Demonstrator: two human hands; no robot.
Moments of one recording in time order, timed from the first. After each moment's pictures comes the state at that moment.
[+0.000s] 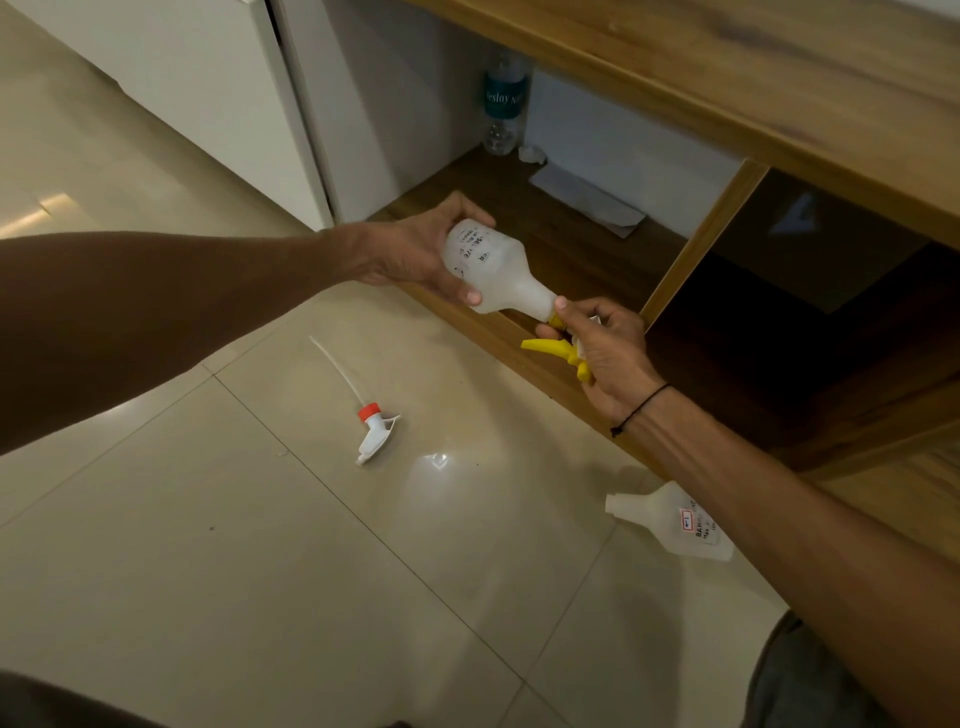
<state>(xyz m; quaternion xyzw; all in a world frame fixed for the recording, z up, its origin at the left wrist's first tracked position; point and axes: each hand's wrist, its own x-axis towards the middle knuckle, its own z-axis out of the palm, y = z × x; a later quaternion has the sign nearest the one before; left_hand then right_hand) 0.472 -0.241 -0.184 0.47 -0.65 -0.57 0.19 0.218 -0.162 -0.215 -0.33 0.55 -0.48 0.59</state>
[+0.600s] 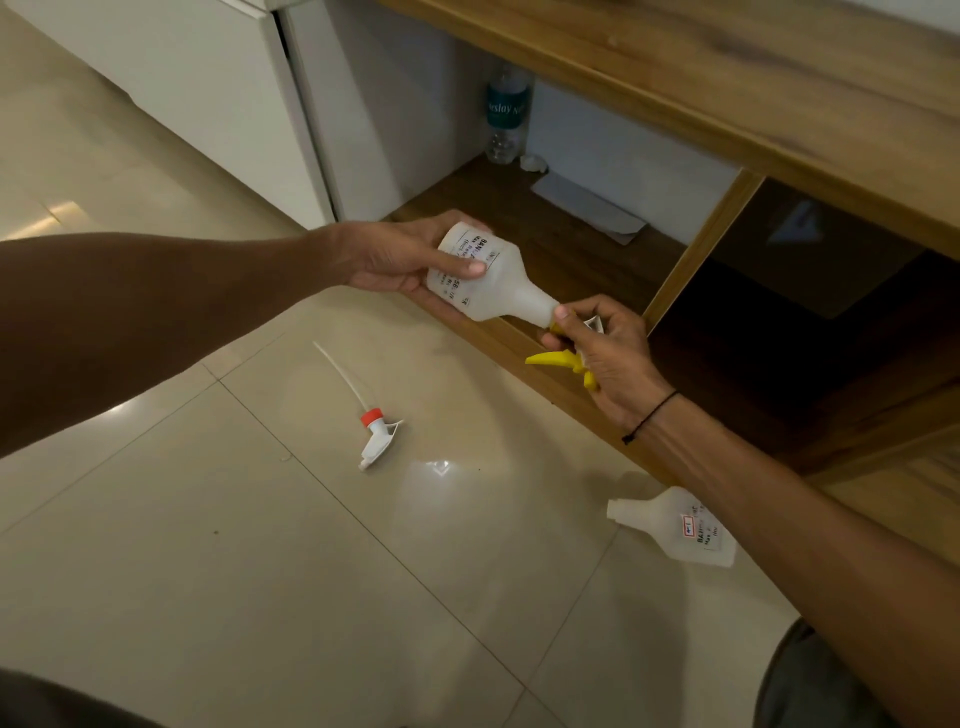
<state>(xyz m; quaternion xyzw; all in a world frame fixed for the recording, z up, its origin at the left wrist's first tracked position) 0.488 -0.245 -0.181 0.44 -0.53 -0.71 0.17 0.207 -0.161 -0.216 -0.43 0.52 -0.46 0.58</state>
